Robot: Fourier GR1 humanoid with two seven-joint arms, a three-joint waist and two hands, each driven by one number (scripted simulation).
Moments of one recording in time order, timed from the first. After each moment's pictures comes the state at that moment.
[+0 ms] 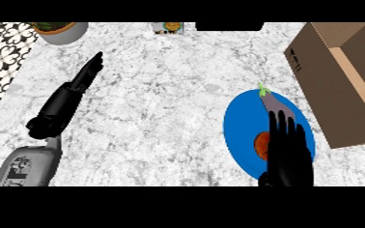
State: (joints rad) left arm -0.22 0.29 -0.03 -1.54 -0.09 -0.17 -0.07; right arm 0.09 -0.19 0.45 -1.80 1.34 0.16 0.83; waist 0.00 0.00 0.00
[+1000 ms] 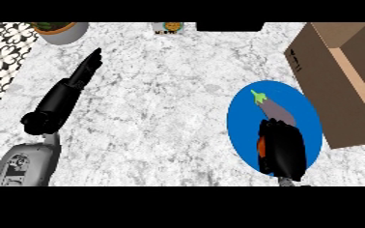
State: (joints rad) left arm -0.24 0.25 0.03 -1.55 -0.12 -0.23 -0.04; right arm 0.01 -0.22 0.39 -1.58 1.41 -0.05 0.59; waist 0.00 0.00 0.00
